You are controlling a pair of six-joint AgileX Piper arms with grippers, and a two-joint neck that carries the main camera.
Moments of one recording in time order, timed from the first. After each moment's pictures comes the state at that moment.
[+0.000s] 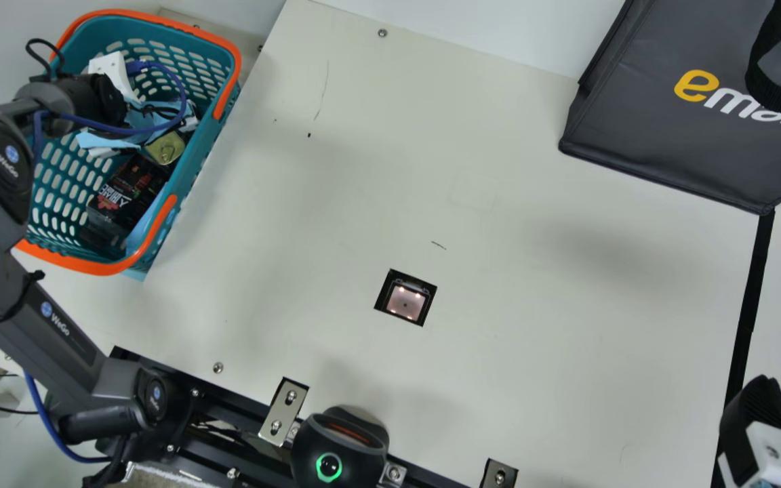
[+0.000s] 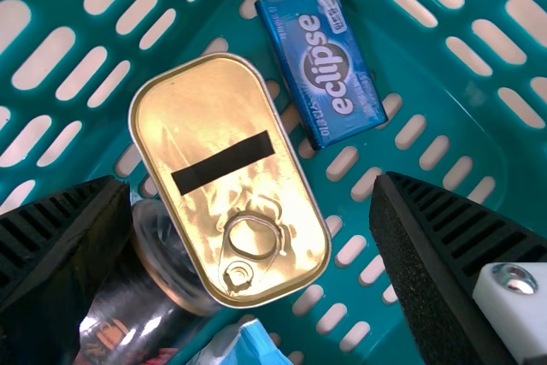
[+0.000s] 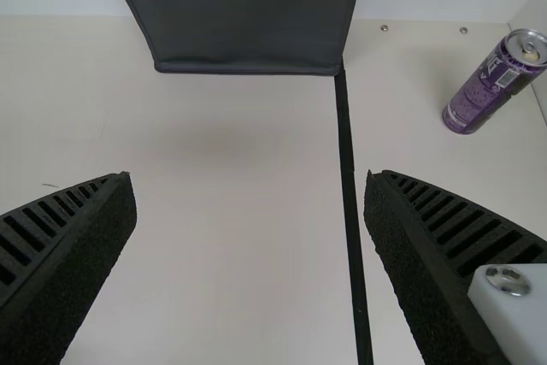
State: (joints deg) left arm 29.2 121.7 -66.8 1.3 20.2 -11.3; right arm 0.6 42.6 -69.8 -0.8 69.5 0.0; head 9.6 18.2
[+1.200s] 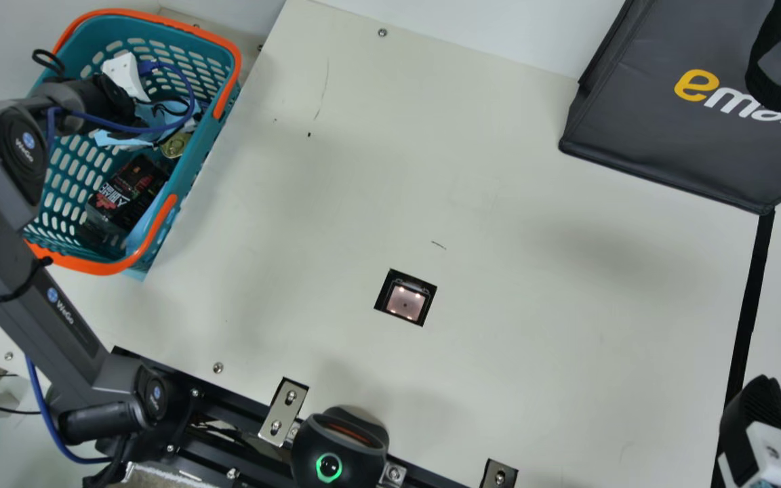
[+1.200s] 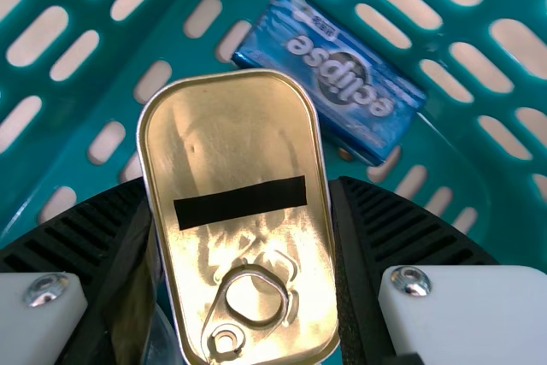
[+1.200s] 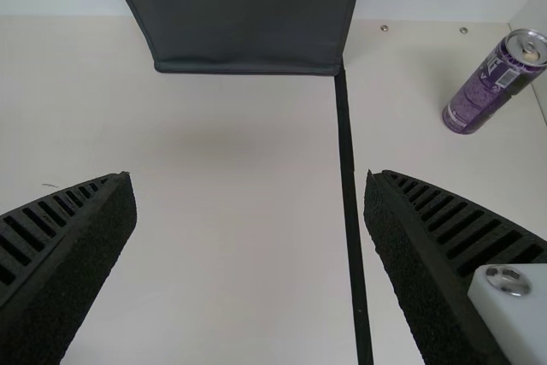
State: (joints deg) left arm 29.5 127.0 -70.2 -15.2 17.3 5.3; right arm 0.6 42.6 -69.8 -0.8 69.5 0.0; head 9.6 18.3
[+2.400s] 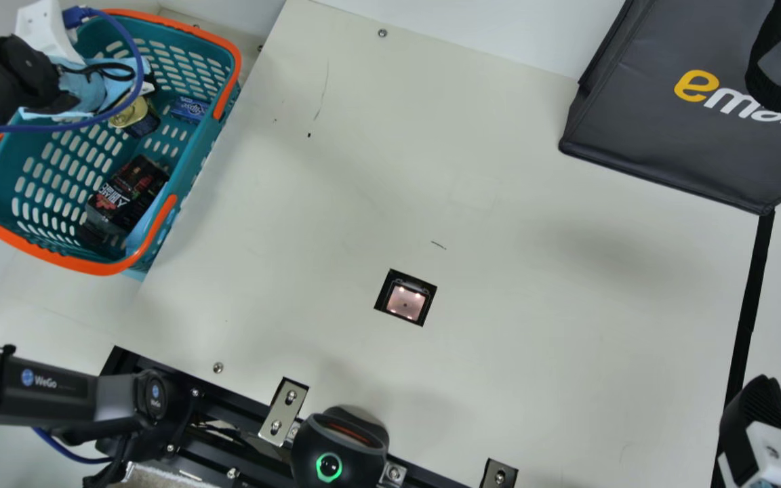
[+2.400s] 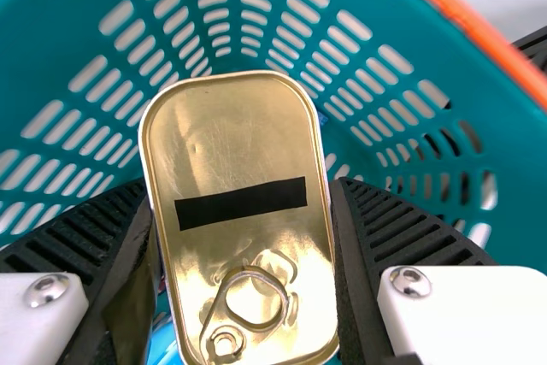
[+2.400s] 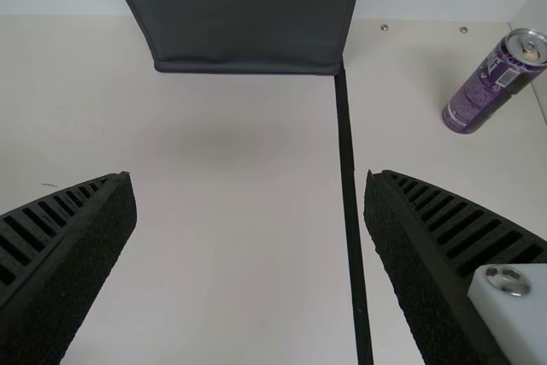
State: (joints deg) left arm 30.7 96.8 -64.9 -9.1 33.1 -1.3; right arm 0.6 42.6 -69.8 -0.8 69.6 0.0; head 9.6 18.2
